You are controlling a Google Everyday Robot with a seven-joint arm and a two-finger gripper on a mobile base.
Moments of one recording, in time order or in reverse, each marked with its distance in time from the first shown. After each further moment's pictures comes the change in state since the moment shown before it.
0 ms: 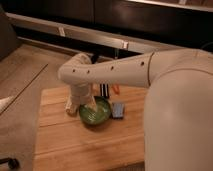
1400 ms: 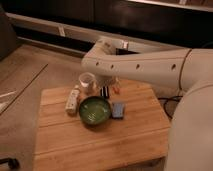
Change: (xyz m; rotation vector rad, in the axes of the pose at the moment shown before) arm -0.085 -0.123 -0.058 0.148 -0.303 -0.023
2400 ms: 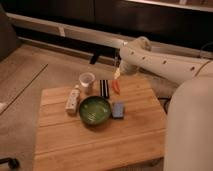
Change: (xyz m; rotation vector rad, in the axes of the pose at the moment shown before) arm -0.079 -0.132 0.085 -0.161 -0.092 0.002
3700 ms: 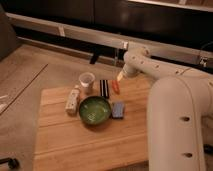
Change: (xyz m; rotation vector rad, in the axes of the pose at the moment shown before) arm -0.037 -0.005 0.103 -0.026 0.026 -0.027
